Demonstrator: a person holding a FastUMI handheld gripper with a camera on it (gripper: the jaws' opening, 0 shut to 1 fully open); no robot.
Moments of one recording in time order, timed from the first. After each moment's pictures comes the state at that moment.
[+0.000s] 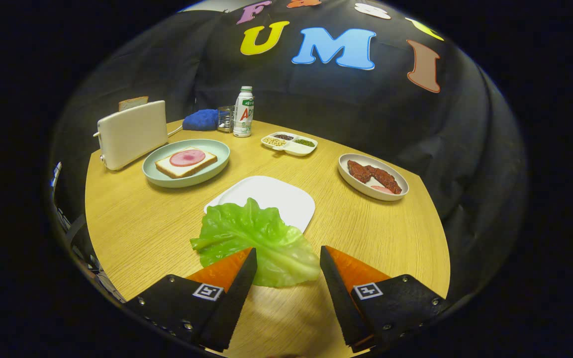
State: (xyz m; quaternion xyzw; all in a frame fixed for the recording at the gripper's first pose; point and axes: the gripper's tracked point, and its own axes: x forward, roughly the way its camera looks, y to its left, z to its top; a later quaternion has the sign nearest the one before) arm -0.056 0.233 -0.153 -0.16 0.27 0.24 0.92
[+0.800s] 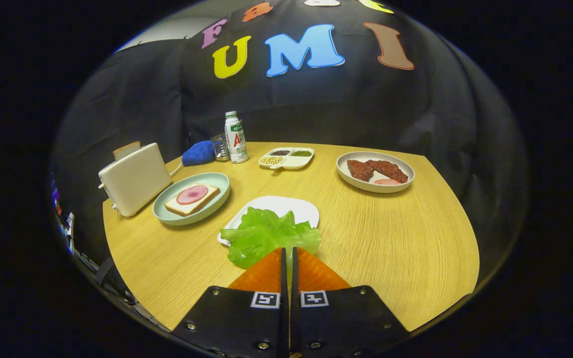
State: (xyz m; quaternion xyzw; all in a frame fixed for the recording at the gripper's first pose) arm -0.049 0.244 -0.120 -0.02 0.25 0.26 0.93
